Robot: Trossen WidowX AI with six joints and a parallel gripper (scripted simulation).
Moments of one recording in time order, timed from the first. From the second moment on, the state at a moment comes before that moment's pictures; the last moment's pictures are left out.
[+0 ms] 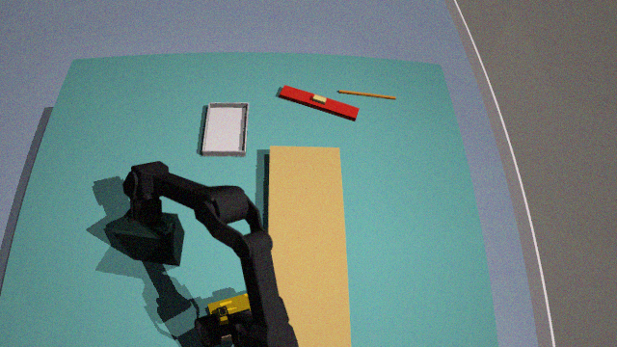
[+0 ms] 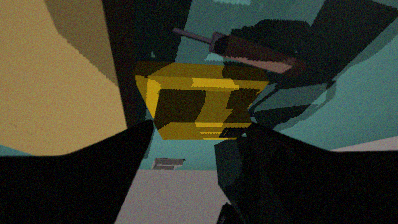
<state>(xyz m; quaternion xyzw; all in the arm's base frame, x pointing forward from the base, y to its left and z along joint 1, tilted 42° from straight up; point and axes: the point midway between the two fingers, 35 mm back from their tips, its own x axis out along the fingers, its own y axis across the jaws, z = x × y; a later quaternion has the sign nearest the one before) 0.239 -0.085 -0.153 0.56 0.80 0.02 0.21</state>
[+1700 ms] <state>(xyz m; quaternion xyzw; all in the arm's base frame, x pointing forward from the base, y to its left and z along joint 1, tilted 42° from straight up) 0.230 -0.091 -0.121 0.60 0.48 -0.64 -0.01</state>
